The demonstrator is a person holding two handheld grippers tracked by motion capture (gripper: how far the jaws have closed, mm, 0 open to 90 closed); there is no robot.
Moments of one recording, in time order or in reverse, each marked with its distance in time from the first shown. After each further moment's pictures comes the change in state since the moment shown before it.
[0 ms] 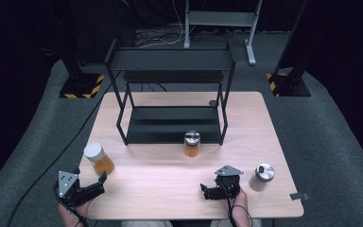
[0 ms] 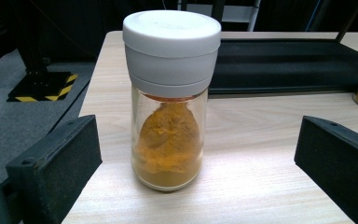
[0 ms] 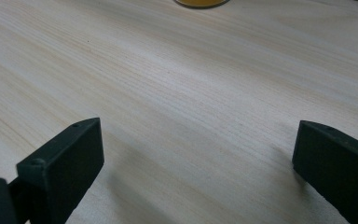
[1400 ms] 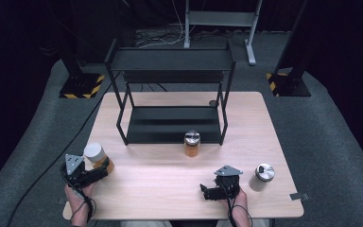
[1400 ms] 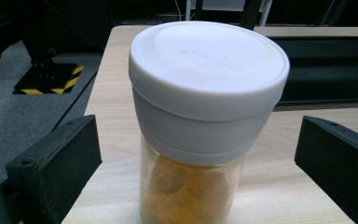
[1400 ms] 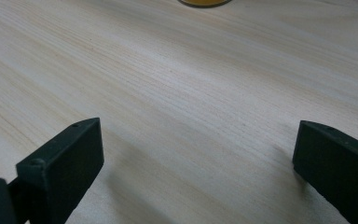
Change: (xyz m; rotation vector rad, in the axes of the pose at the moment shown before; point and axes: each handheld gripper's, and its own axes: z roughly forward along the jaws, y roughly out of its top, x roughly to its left) left arm 0.010 0.020 0.047 0.047 0.033 -0.006; right arm 0.001 0.000 0.000 0.003 0.005 -0.008
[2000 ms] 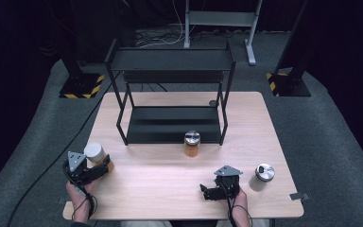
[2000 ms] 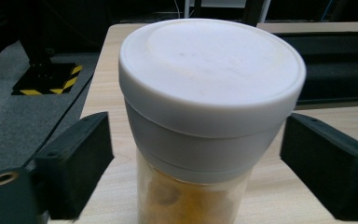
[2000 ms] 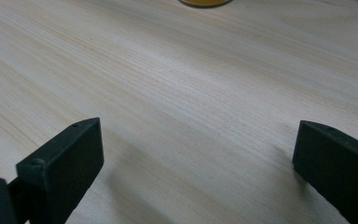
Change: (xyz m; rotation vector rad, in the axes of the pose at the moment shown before) left arm 0.000 0.000 0.010 0.014 -0.020 0.016; right arm 0.000 0.000 0.000 0.000 0.001 -0.001
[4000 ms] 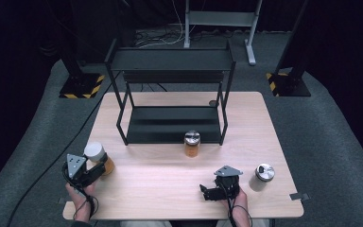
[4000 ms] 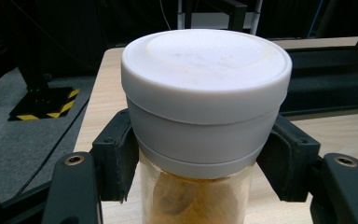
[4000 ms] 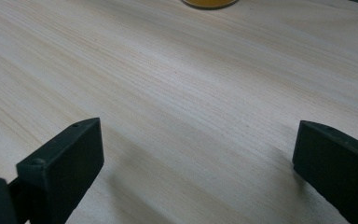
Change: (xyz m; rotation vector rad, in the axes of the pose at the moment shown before) left arm -0.002 -0.002 -0.007 -0.099 -0.015 0.040; right arm 0.000 0.000 0.000 -0.006 0.010 -0.012
